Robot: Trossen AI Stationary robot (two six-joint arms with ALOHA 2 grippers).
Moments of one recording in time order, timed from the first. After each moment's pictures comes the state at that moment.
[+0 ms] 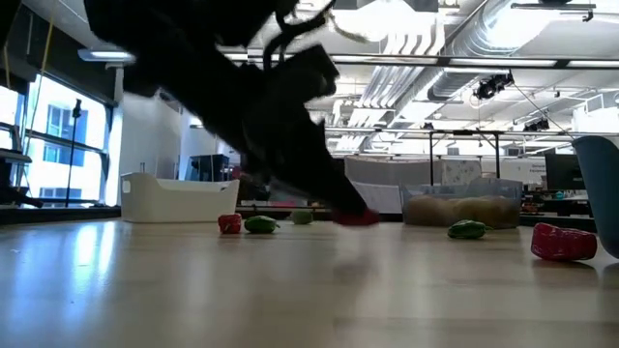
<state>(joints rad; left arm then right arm) -0.31 1.97 0.99 0.31 -0.32 -0.30 0.85 1.61 1.20 -1.11 0.10 1.69</state>
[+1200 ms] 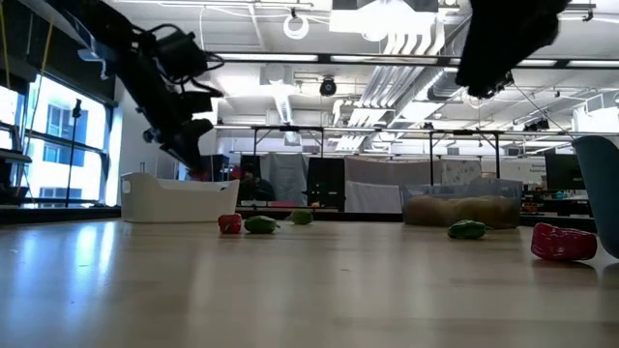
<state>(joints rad) 0.60 1.22 0.64 -0.27 -0.26 -0.05 0.53 1.61 1.31 -1.08 0.54 1.11</state>
